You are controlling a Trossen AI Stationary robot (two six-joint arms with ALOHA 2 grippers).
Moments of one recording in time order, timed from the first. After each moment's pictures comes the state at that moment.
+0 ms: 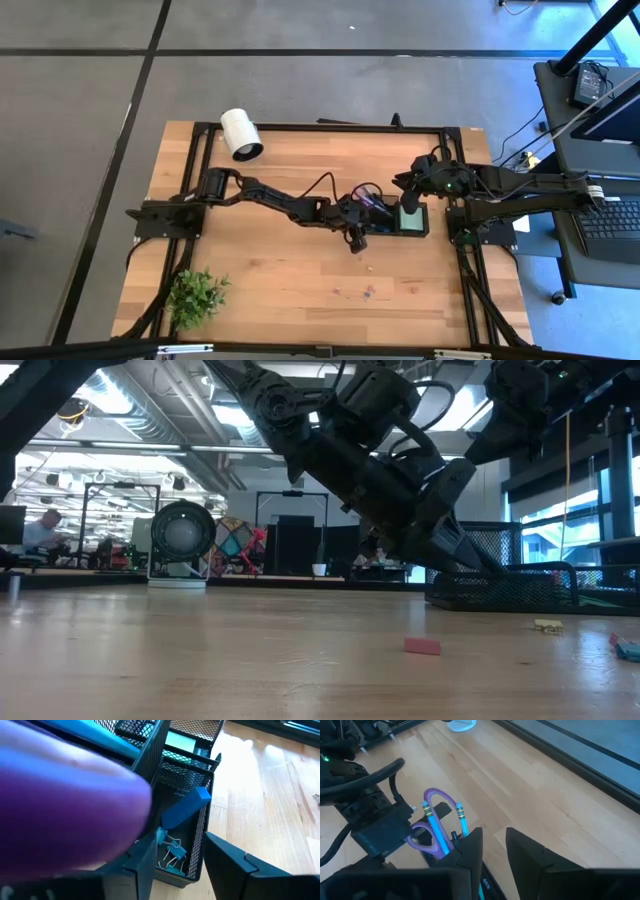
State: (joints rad) left arm -0.04 2.22 1.46 0.16 -0.13 -0.33; right arm -0.07 0.77 0.67 -0.52 0.32 0.41
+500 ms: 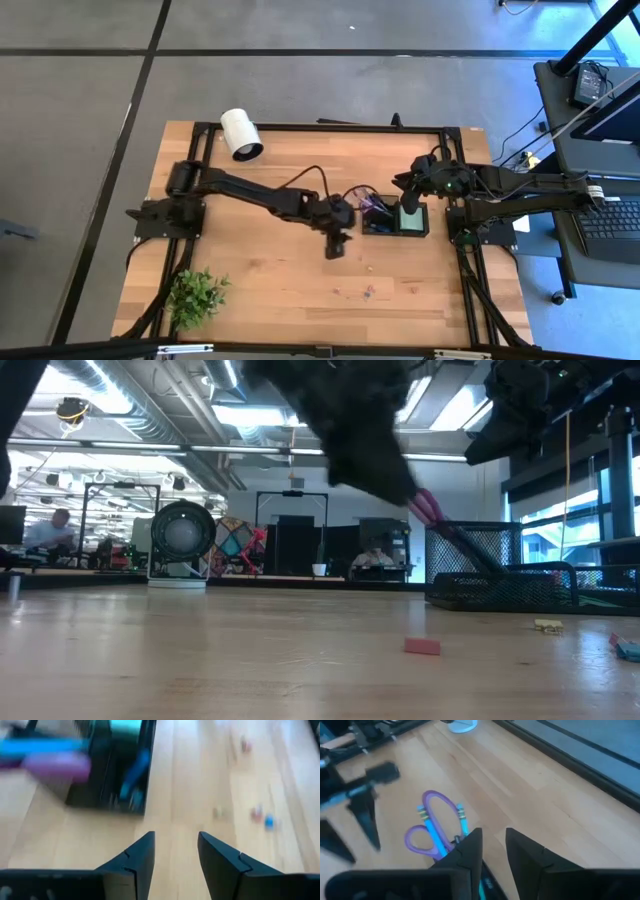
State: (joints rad) left arm -0.09 1.95 1.46 -0.30 -0.02 -0.19; right arm -0.07 0.77 0.67 -0.52 0.31 0.42
